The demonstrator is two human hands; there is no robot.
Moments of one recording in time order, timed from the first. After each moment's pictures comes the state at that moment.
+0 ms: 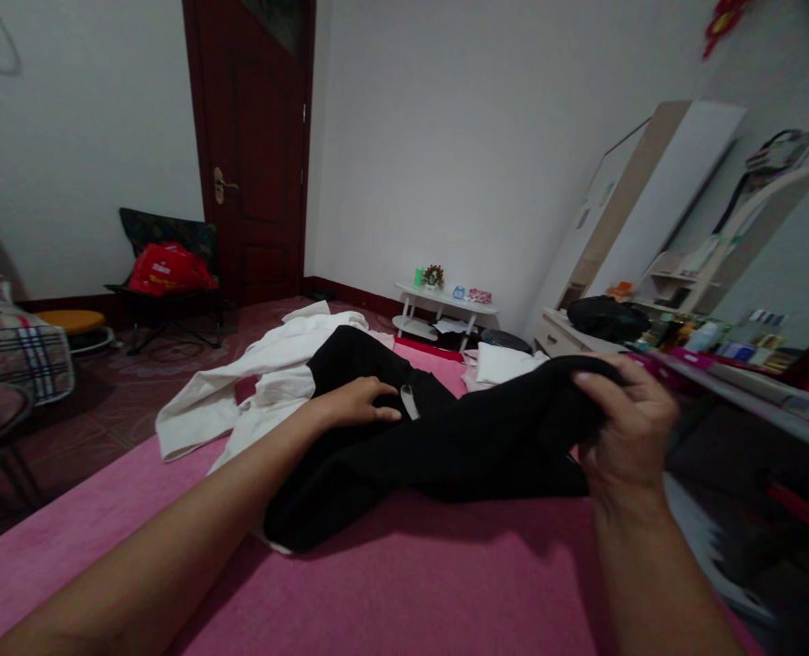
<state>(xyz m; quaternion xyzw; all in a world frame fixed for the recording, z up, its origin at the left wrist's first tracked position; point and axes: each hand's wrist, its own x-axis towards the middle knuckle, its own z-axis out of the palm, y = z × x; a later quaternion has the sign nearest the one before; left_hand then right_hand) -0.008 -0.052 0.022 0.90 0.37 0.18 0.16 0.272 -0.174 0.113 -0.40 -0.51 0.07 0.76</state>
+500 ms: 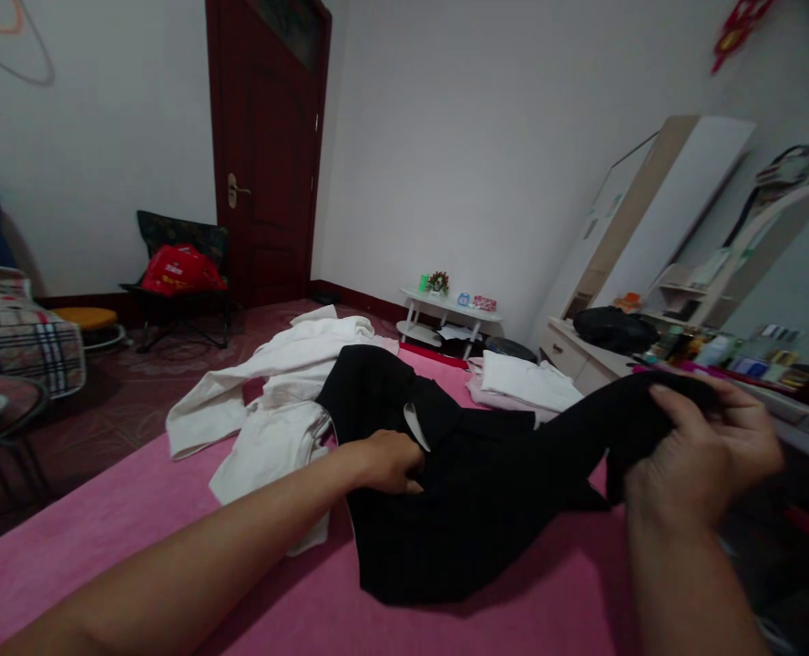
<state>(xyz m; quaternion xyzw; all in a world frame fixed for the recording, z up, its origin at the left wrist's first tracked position) 0.040 -0.104 0.009 0.95 0.31 -0.01 0.10 0.312 -0.160 0.118 -0.30 -0.31 -0.10 0.89</state>
